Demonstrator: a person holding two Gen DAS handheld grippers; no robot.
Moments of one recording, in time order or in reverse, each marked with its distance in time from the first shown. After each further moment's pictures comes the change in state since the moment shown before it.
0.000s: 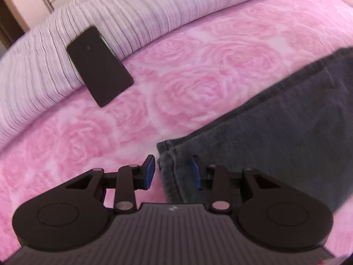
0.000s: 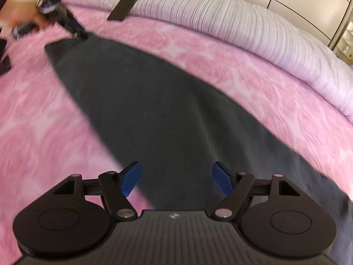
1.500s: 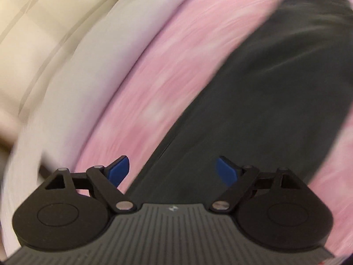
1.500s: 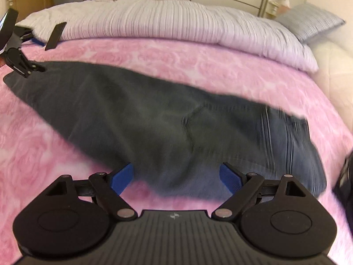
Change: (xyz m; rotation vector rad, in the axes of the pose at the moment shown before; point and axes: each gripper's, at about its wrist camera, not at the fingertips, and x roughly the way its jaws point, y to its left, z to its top) left arm -0.038 -0.197 0.087 0.360 -0.110 0.041; right arm -0.080 -0.117 -0.133 0.307 -0.094 -0.143
